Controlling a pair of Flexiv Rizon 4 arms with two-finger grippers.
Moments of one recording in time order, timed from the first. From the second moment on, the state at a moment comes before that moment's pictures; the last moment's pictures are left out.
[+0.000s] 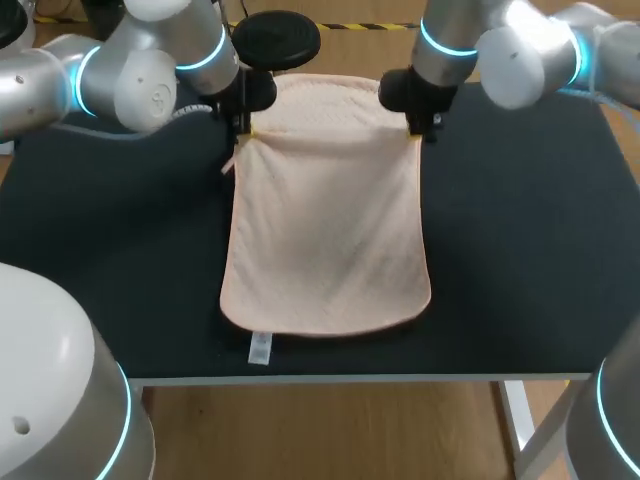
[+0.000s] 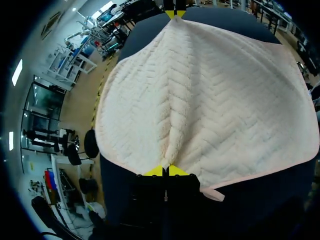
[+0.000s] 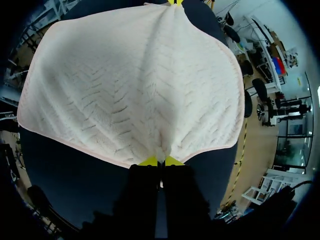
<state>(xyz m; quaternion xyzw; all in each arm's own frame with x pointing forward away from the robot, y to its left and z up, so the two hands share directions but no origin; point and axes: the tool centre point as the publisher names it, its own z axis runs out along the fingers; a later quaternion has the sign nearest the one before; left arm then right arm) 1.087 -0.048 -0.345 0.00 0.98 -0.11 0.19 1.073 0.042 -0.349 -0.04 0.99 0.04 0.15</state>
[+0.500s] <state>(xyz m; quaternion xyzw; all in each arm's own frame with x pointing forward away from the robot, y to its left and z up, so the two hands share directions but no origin) 1.125 -0.061 -0.179 -0.02 0.91 -0.11 0.40 1.105 0.039 -0.197 -0.13 0.95 0.04 0.27</state>
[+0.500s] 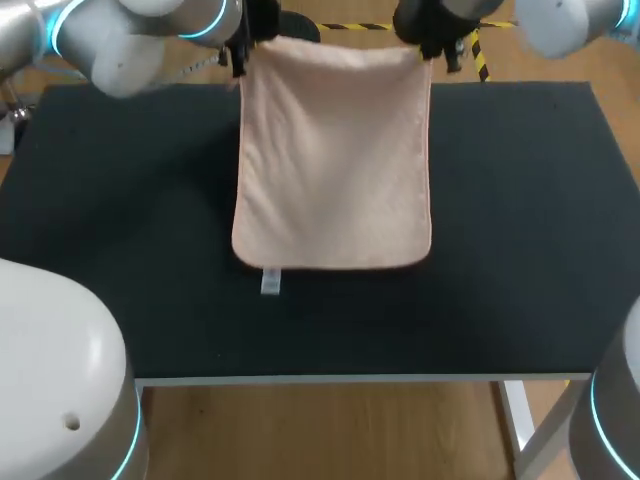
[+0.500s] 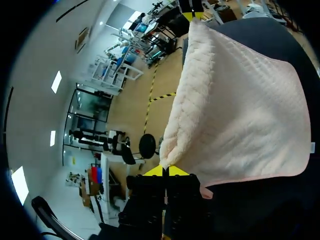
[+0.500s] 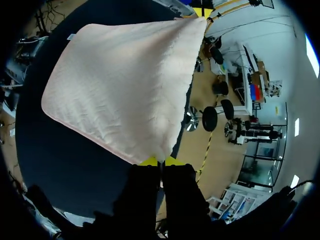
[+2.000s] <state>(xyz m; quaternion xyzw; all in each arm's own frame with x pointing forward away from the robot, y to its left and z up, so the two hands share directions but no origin) 1.031 -0.070 -0.120 -0.03 0.90 -0.13 0.41 1.034 0.022 -0.120 -0.17 0.95 0.00 0.28</state>
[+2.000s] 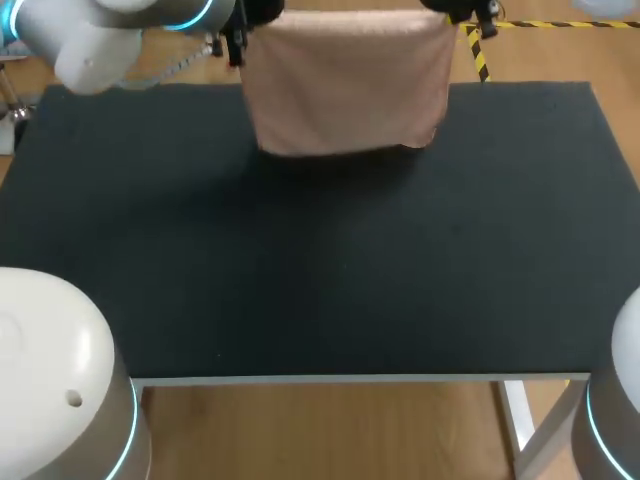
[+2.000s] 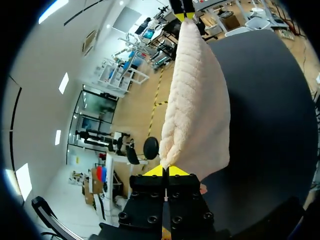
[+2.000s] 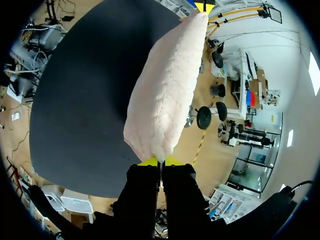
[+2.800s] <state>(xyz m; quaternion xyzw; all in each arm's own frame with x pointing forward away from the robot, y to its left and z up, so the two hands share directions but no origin) 0.944 -0.072 -0.214 -0.05 0.95 -0.11 0.27 0.944 0.015 -0.221 -0.16 0.97 0.01 0.16</state>
